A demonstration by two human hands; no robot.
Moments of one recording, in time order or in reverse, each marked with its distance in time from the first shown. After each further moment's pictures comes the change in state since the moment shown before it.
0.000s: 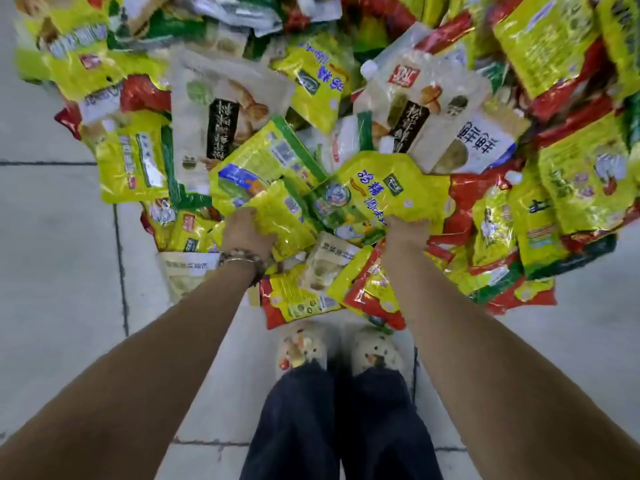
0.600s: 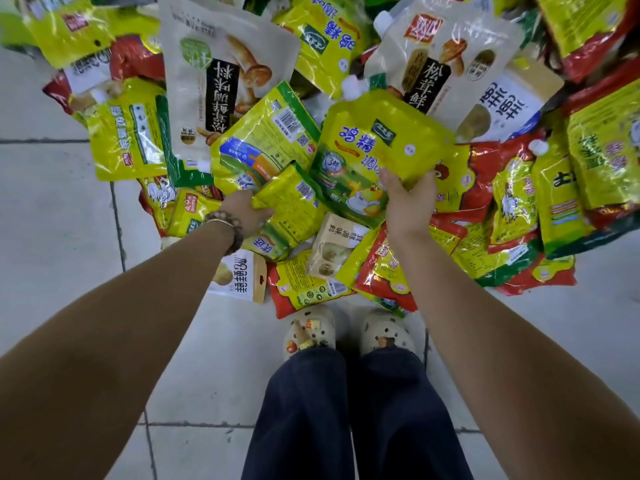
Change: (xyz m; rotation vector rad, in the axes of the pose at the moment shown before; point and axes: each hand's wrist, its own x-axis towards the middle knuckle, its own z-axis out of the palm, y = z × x) left_hand 0.024 -0.013 -0.018 0.190 -0.212 0.087; right_hand 0.000 0.010 0.018 0.079 0.031 -0.553
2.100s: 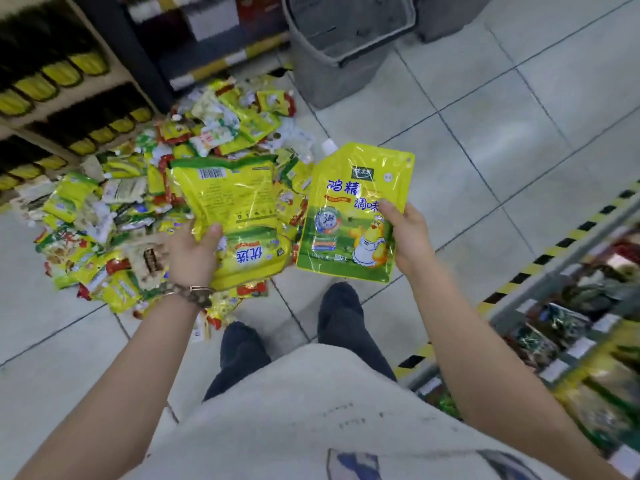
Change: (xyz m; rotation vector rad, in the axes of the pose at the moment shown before) left_hand -0.733 0.324 -0.141 -0.387 0.257 0.455; right_hand -0.440 -0.395 -0.567 0.550 0.181 0.019
